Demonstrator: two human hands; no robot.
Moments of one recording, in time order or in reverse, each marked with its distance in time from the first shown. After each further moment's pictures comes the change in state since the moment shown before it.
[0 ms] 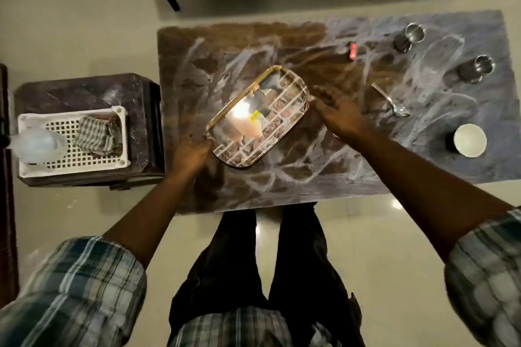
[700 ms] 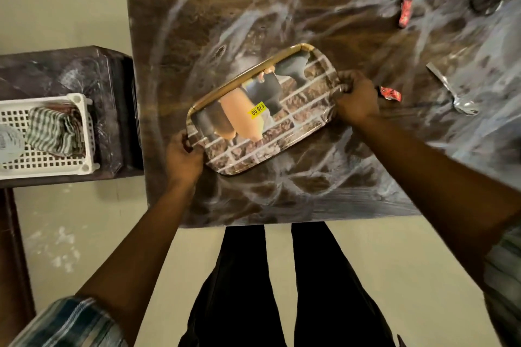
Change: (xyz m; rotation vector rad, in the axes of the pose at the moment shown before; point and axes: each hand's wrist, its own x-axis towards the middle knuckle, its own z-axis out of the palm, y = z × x) left_hand 0.081 -0.047 0.061 -0.104 0.220 0.020; right_hand 0.117 0.100 0.051 -0.044 0.091 0.193
